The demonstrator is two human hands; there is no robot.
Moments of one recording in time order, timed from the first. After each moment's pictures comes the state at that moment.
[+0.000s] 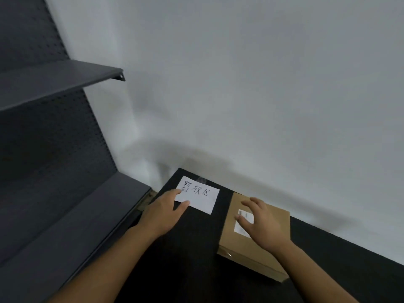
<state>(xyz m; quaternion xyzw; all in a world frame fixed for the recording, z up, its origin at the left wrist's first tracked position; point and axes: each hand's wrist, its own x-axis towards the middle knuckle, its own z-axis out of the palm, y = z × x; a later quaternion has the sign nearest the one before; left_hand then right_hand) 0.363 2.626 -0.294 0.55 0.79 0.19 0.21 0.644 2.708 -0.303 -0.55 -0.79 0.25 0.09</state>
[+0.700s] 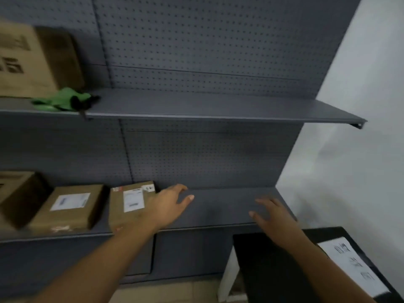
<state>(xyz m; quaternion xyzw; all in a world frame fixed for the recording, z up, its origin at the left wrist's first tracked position) 0.278 2.180 -0.222 0.17 0.95 0.25 0.04 0.379 2.485 -0.227 -0.12 -0.96 0.25 0.02</state>
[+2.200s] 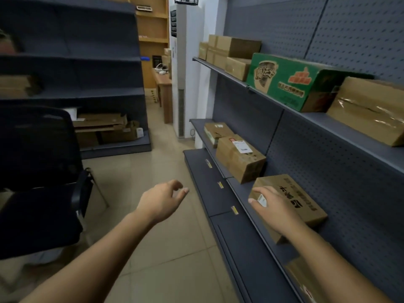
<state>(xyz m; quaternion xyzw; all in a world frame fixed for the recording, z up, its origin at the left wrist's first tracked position) 0.509 1.443 -0.224 -0.50 0.83 0.19 -0.14 0.224 1.589 -0.210 0.53 -0.81 0.23 -0.13</state>
